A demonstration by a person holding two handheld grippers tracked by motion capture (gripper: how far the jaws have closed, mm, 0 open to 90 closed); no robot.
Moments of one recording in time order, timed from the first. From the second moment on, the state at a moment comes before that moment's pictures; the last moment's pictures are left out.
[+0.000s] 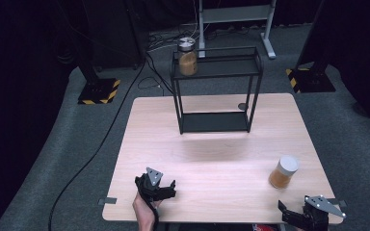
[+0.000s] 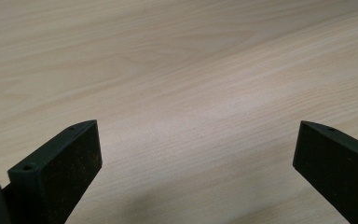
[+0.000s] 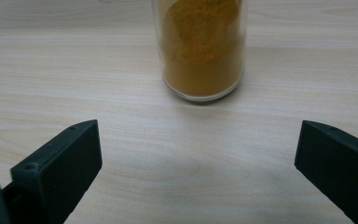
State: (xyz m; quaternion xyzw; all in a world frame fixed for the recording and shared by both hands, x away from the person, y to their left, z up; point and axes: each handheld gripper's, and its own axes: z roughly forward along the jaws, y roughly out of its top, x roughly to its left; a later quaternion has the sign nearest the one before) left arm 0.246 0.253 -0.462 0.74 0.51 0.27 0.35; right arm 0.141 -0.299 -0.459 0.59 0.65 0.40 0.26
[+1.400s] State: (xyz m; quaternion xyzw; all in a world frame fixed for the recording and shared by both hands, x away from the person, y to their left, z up) left arm 0.253 0.258 -0.468 0.75 0.50 0.25 0.36; right arm 0.154 -0.288 -0.460 0.57 0.64 0.41 0.32
